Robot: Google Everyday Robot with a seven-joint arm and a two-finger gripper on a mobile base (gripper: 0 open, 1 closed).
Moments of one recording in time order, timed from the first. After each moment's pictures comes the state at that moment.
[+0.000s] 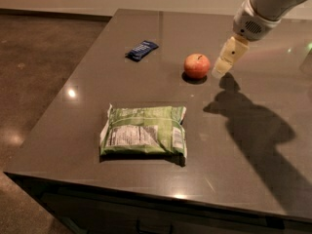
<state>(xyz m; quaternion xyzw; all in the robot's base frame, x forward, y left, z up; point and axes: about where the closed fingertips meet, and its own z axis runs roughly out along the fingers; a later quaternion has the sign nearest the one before) 0.633 -0.198 0.936 -0.52 0.82 0.00 0.23</state>
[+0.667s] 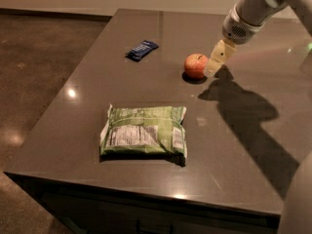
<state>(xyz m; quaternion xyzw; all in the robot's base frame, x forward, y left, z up) 0.675 -0.193 0.906 -0.50 0.83 0.00 0.23</state>
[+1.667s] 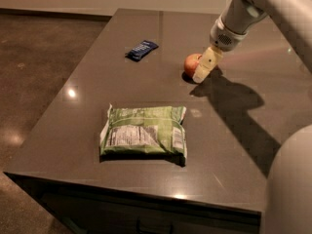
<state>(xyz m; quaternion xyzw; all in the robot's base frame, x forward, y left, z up) 0.689 -0.166 0.871 -0.52 0.83 0.04 0.21</state>
